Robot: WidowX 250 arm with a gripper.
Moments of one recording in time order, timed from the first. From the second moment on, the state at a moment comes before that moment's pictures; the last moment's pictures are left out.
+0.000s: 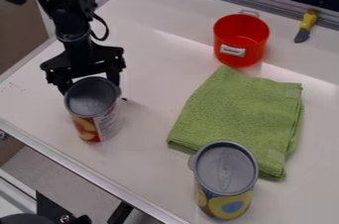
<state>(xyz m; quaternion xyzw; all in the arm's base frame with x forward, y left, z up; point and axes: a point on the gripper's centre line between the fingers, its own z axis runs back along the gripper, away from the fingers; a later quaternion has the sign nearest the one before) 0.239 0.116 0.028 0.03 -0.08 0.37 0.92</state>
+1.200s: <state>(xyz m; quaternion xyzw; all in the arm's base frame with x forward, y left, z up) 0.257 0.103 0.041 0.01 -0.15 0.36 0.92</state>
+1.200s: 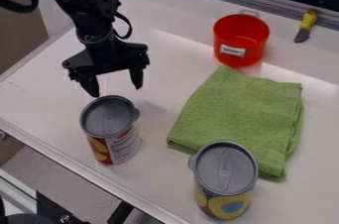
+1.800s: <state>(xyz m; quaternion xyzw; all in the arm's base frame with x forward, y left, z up) 0.322 0.124 0.041 0.07 -0.16 0.19 0.97</state>
